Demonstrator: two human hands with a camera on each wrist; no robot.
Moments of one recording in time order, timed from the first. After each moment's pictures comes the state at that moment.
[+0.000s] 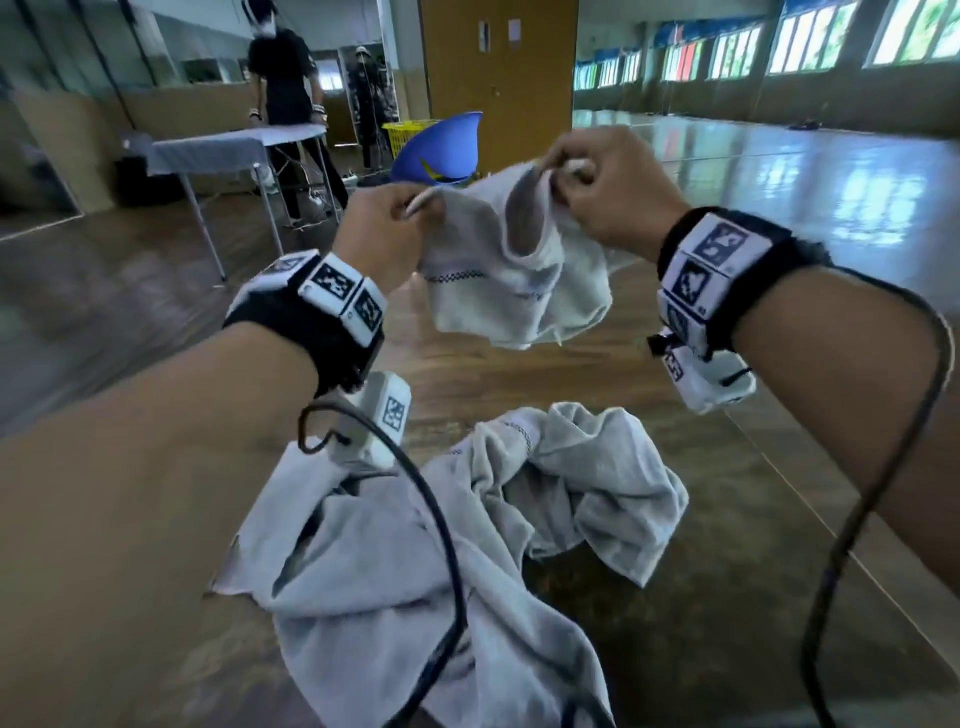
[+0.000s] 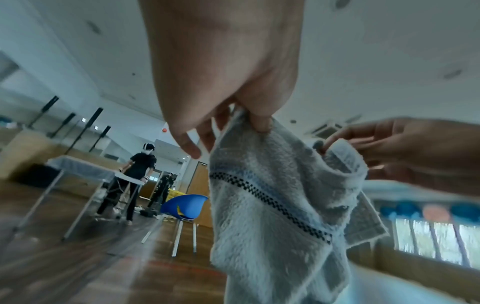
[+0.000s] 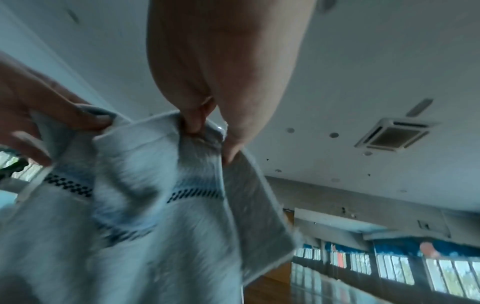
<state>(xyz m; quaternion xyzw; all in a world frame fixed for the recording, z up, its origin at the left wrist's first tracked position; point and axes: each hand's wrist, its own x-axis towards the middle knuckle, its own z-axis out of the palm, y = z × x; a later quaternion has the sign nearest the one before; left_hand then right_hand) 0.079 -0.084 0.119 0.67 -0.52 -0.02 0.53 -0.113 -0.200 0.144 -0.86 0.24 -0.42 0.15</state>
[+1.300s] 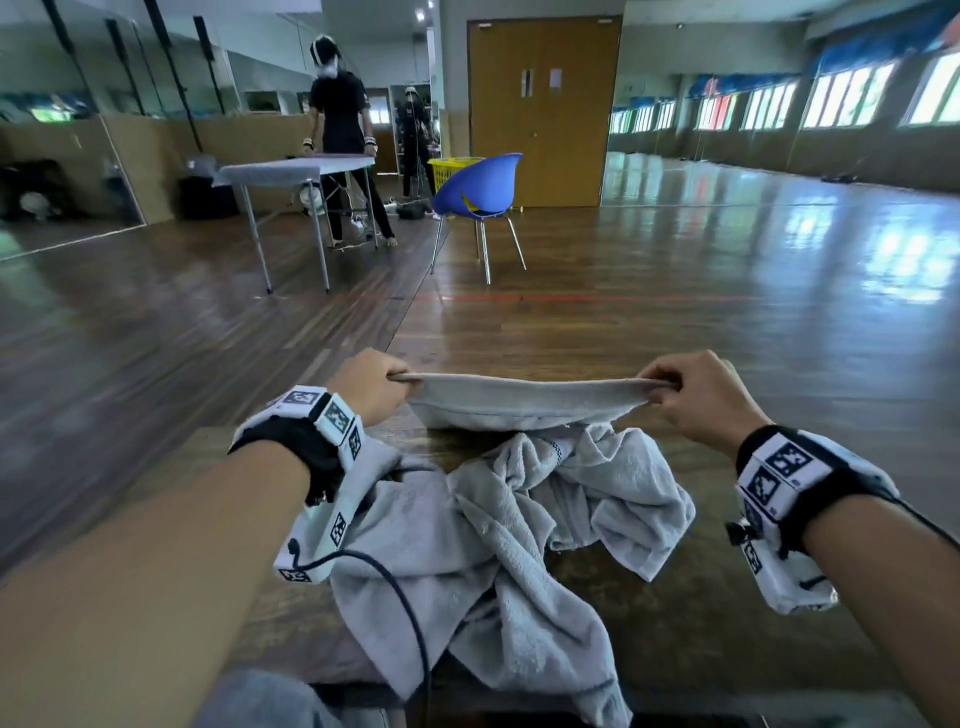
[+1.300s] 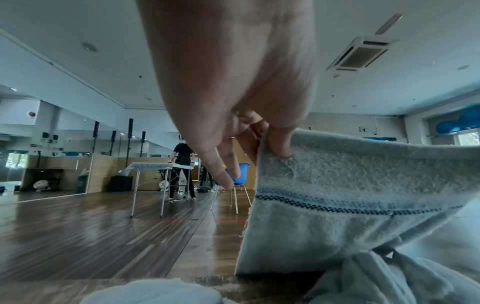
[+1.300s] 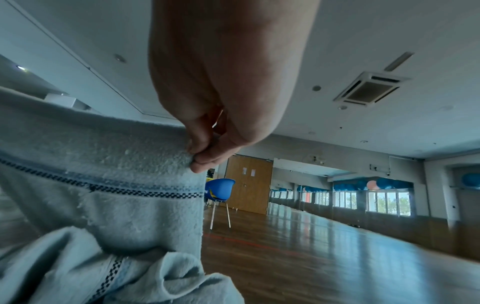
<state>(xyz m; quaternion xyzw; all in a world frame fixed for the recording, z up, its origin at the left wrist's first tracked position) 0.099 0.041 0.056 0.83 -0.49 -0.07 0.26 -0.200 -0.147 0.031 -0.84 0.40 -0.31 0.18</state>
